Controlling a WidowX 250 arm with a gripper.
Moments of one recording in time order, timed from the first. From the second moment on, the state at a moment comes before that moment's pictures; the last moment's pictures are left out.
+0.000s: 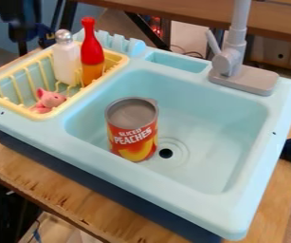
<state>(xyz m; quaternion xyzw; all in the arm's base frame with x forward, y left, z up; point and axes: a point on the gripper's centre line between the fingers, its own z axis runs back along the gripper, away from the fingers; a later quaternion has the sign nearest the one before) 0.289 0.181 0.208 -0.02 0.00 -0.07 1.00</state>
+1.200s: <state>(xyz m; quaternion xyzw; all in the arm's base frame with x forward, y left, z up) 0.338 0.167 0.180 -0.07 0.00 -0.07 1.00</state>
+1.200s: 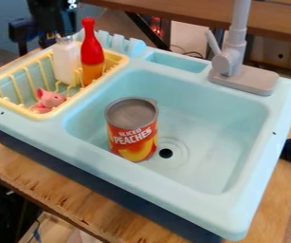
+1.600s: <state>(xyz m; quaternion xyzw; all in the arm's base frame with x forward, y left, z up) 0.339 0.164 0.178 -0.06 0.01 -0.06 1.00</state>
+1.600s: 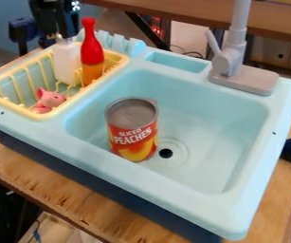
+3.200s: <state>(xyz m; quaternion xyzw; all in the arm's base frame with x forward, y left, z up) 0.270 0.128 0.273 -0.02 -0.10 -0.10 0.99</state>
